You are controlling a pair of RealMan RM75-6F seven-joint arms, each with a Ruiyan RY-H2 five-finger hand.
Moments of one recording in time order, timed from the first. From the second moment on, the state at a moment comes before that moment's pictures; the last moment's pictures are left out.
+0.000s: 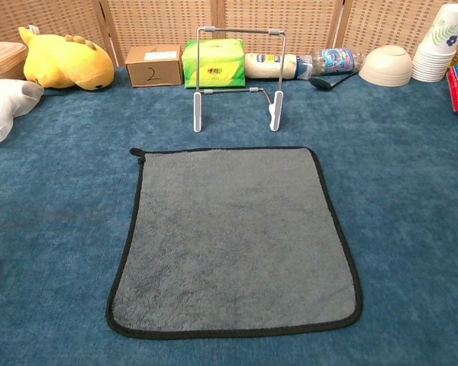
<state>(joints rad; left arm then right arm) 0.05 -1.20 0.04 -2.00 1.54 1.53 0.31 0.12 -1.23 0.11 -1.78 -1.38 1.41 0.01</state>
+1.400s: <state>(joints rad) -0.61 -1.39 -0.10 -1.88 1.49 0.76 0.23 0.10 -1.22 0.14 -1.83 -1.27 1.43 -0.10</state>
